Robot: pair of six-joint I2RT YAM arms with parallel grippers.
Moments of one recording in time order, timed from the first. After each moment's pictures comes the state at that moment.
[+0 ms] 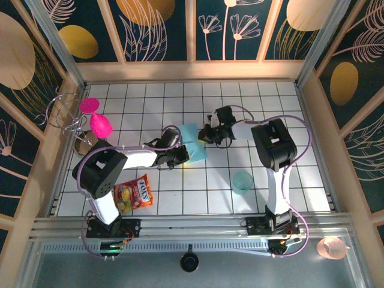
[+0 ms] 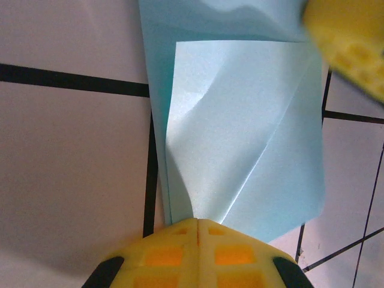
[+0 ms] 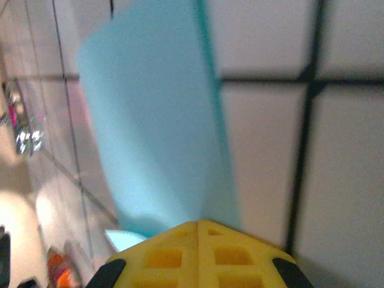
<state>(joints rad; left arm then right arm) -0.66 1.79 0.85 -0.03 0.23 -0.95 0.42 2.08 1.21 -0.08 -0.61 0.63</state>
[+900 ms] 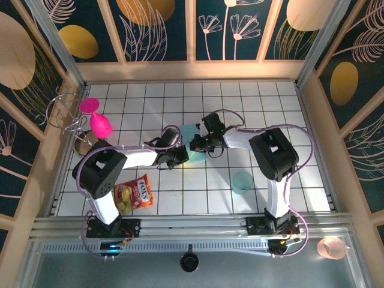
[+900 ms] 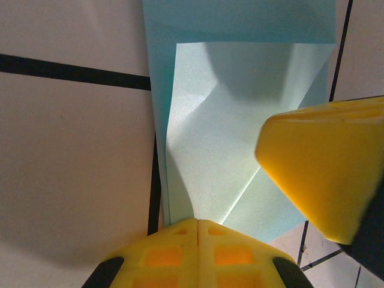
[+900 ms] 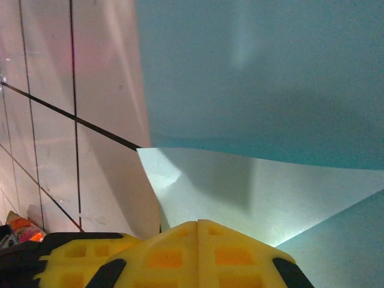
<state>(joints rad) -0.66 1.79 0.87 -0.06 0.23 -0.95 0.61 1.96 1.13 -0.16 -0.50 0.61</state>
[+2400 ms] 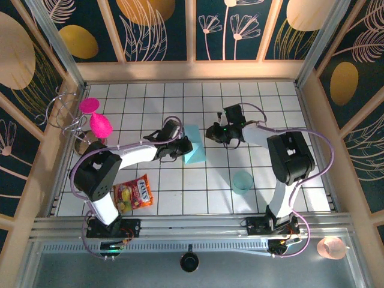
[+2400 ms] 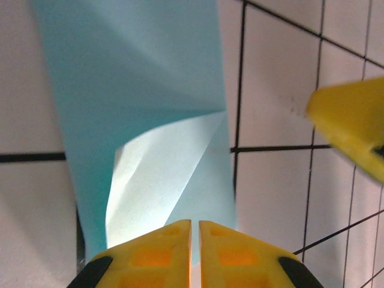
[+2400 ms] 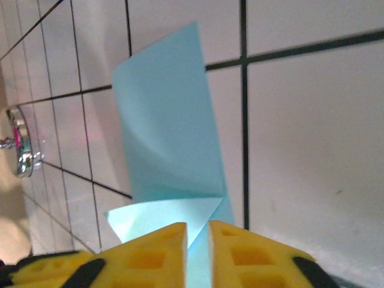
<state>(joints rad) -0.66 1.75 0.98 -0.09 0.19 -0.92 0.41 1.84 1.06 -0.14 -0.53 0.68</state>
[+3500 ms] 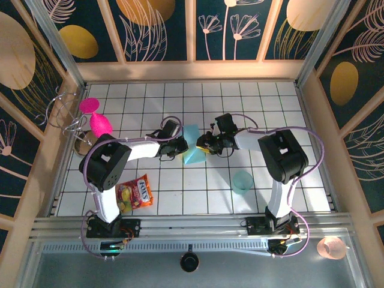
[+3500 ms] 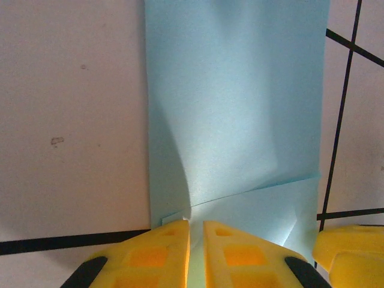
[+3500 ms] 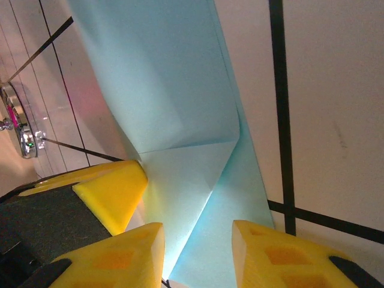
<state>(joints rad) -0.61 1.88 1.00 -0.07 0.12 -0.92 0.50 1.88 1.00 -0.07 -0.57 0.85</state>
